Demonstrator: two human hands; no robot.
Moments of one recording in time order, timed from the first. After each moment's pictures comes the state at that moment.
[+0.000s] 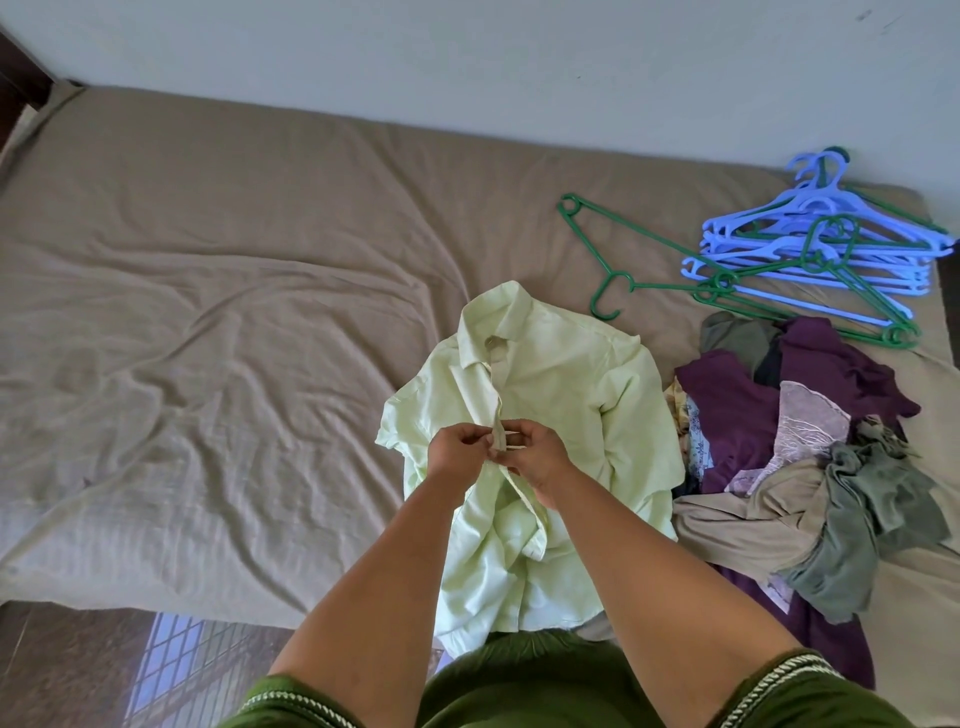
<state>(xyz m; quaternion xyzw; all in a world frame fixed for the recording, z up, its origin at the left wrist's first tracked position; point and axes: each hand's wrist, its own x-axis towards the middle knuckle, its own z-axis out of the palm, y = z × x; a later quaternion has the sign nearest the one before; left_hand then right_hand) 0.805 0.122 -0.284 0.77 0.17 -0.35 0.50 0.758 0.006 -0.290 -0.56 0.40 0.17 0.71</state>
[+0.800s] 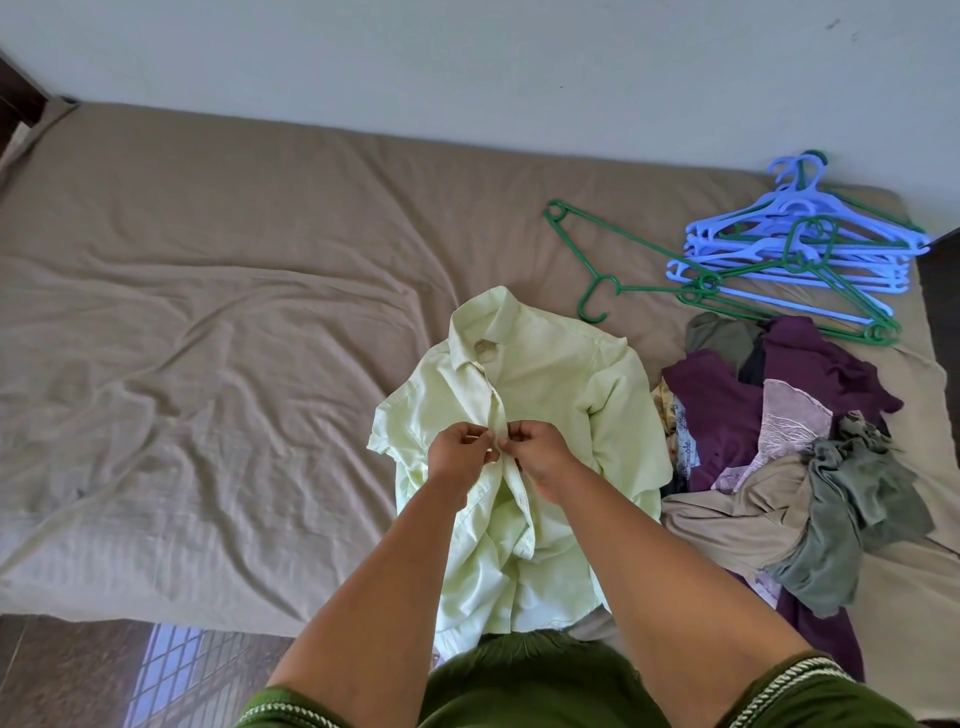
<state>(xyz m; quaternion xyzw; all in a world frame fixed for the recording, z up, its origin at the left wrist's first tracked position) 0.798 0.105 -0.275 0.71 0.24 -0.35 0.56 0.760 -0.010 -0.278 -0.59 0.41 0.18 0.67</state>
